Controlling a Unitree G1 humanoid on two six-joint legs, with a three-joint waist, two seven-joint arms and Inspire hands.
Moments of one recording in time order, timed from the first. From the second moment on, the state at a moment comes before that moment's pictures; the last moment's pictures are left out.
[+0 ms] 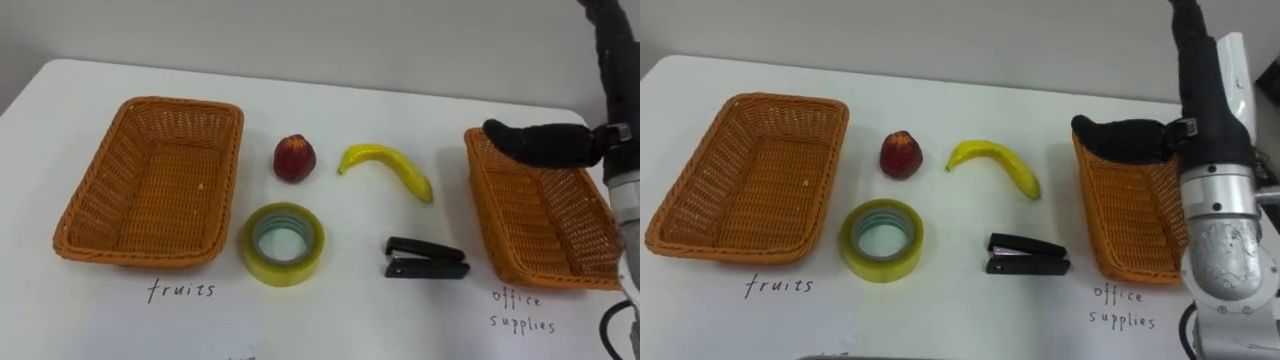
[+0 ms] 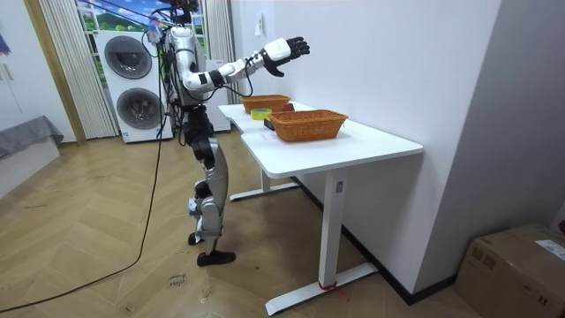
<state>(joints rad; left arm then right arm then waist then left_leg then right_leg) 0.27 0.21 0.19 1.13 -0.14 -0.01 0.08 0.04 -0.42 -0.16 -0.29 -0.22 -0.01 -0.04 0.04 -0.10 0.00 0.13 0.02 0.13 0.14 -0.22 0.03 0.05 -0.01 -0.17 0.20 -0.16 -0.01</state>
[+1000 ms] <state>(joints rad) 0.25 0.23 0.19 1.12 -0.11 0.01 0.06 0.04 -0.42 -0.14 -0.21 -0.29 0.07 0.27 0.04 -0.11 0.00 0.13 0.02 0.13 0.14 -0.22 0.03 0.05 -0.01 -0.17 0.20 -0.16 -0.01</state>
